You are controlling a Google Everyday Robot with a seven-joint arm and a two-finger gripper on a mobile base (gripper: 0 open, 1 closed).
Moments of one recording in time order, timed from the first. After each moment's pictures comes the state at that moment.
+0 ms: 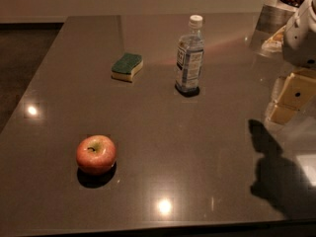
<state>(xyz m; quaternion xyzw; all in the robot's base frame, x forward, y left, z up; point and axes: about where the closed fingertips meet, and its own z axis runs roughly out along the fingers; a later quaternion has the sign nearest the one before) 0.438 -0.217 0.976 -0.60 0.78 -0.03 0.16</state>
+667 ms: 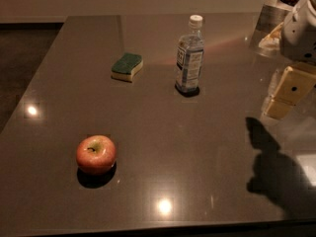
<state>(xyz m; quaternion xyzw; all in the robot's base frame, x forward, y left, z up) 0.444 -0.213 0.978 -0.60 0.78 -0.01 0.16</state>
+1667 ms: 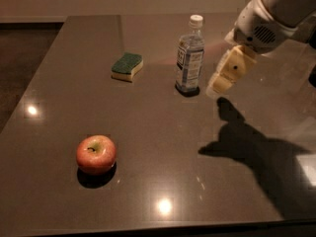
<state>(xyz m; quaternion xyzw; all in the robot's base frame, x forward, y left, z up) 0.514 -0.151 0.966 -0.53 0.81 0.07 0.23</state>
